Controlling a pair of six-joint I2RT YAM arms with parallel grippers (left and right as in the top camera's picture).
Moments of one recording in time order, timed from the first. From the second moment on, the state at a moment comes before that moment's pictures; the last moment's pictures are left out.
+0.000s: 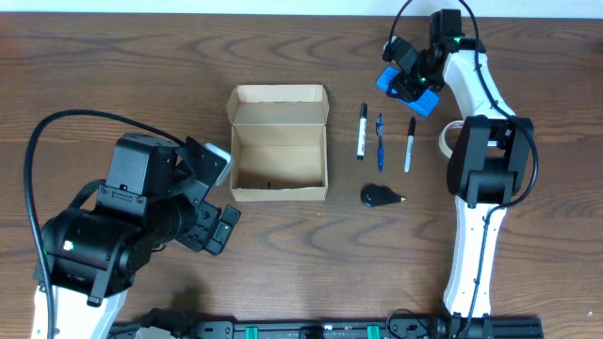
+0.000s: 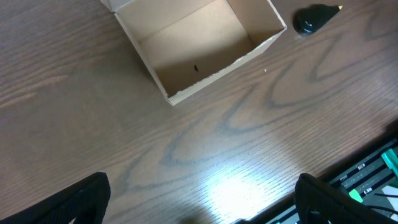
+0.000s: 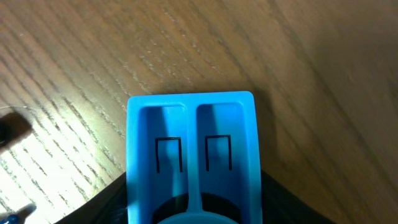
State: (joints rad) left arm -0.31 1.03 1.32 -1.35 0.18 0.20; right arm -0.02 2.53 2.15 -0.85 -0.30 -0.82
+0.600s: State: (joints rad) left arm -0.31 1.03 1.32 -1.35 0.18 0.20; right arm 0.00 2.56 2.58 -1.14 -0.34 -0.69
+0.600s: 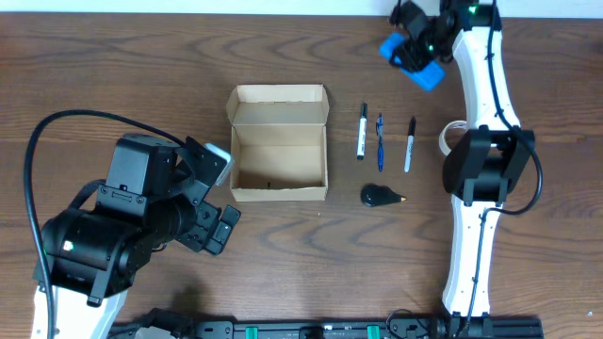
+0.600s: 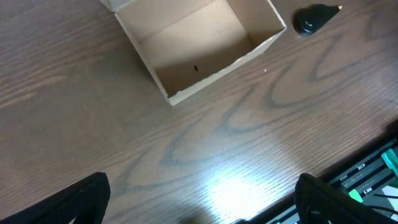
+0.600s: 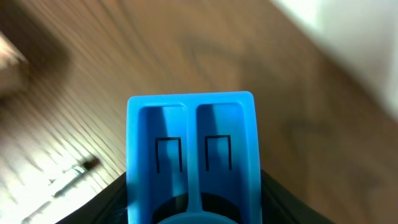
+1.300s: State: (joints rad) left arm -0.31 1.03 1.32 -1.35 0.18 0.20; right arm 0.44 2.56 2.95 -1.46 -0.41 -0.64
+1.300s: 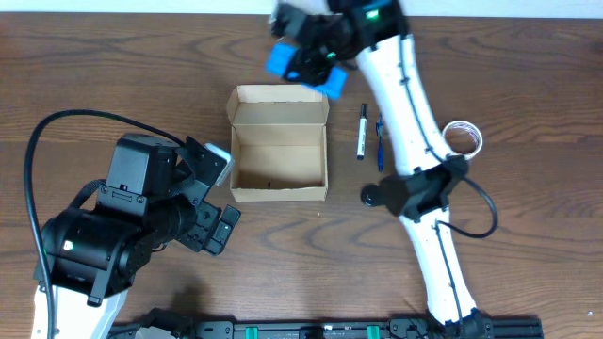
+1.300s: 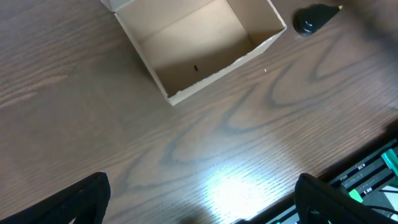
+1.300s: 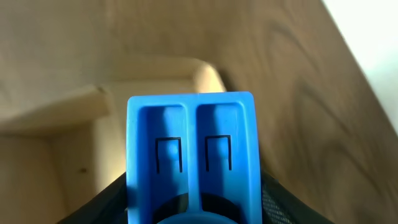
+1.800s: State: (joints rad) left arm -0.31 1.03 1.32 -1.35 0.18 0.20; right arm 0.59 2.56 2.95 -1.53 -0.37 -0.64
